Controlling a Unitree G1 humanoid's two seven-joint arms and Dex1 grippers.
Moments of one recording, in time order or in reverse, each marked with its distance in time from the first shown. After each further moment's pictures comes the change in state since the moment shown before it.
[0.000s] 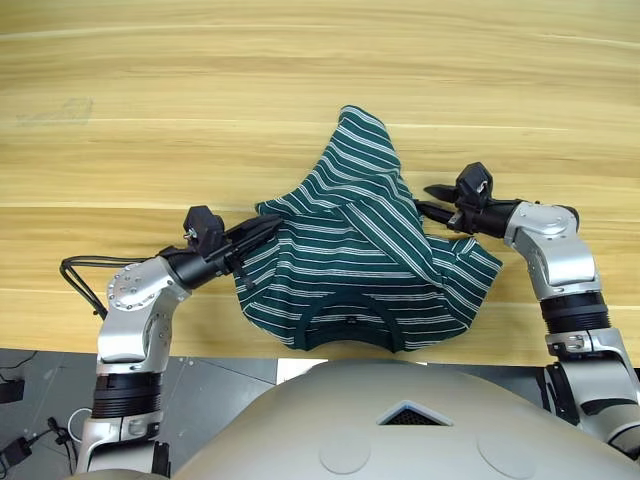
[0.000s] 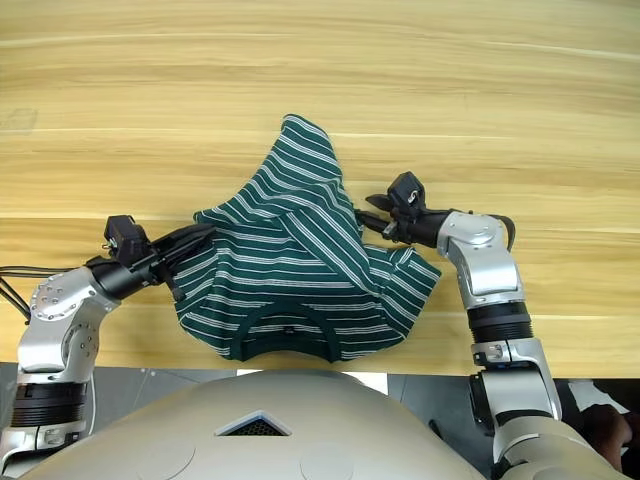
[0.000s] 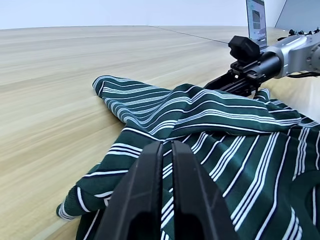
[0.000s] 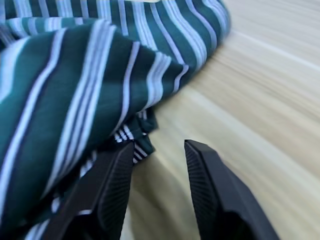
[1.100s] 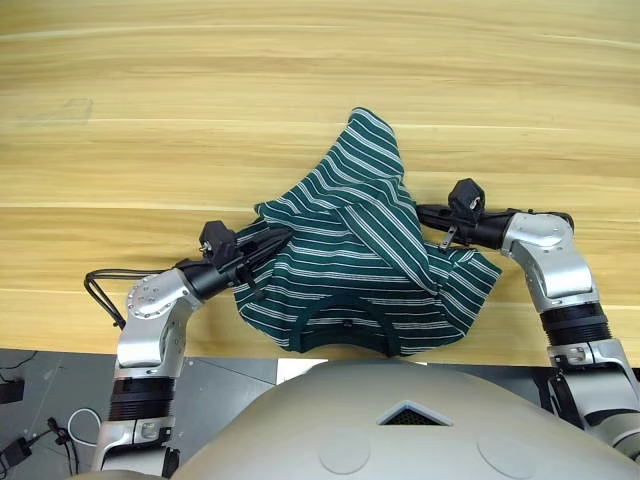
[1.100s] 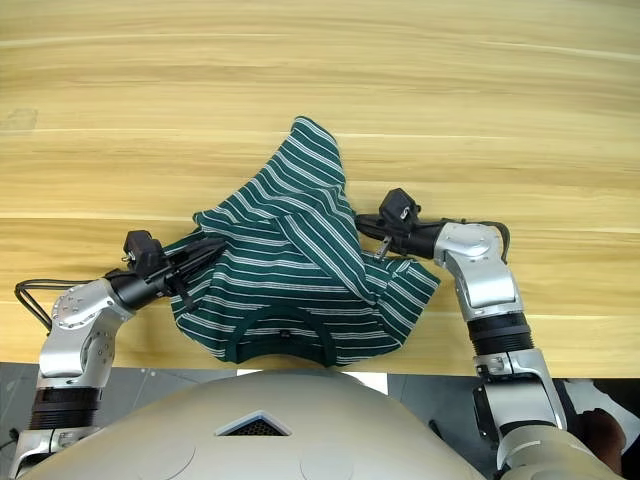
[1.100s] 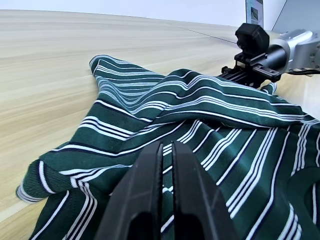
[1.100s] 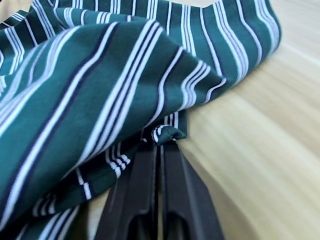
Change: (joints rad) left arm 0.020 -0.049 -0.036 0.068 0.034 -0.043 -0.016; right arm 0.021 -0.012 0.024 -0.005 -0.010 -0.095 0.013
